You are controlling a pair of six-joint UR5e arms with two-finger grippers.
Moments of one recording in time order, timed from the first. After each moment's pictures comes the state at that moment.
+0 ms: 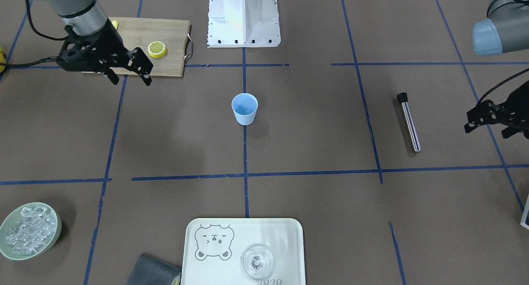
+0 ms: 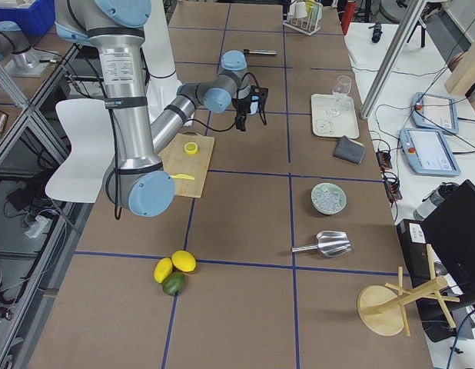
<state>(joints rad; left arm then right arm) -1.26 -1.84 -1.70 -1.56 -2.31 -0.30 0.58 -1.44 2.20 -1.45 1.87 1.41</state>
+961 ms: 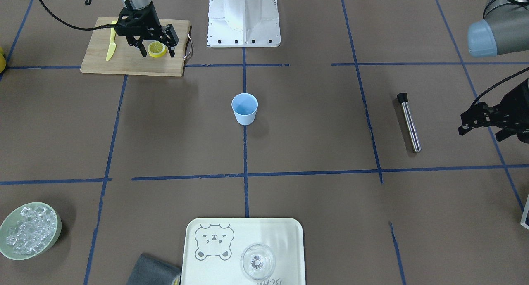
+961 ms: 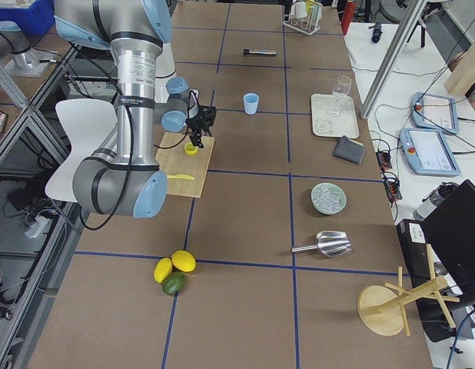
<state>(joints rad) -1.25 -1.86 -1.70 -1.56 -2.32 -0.31 0.06 -1.67 2.21 -1.27 1.39 1.64</state>
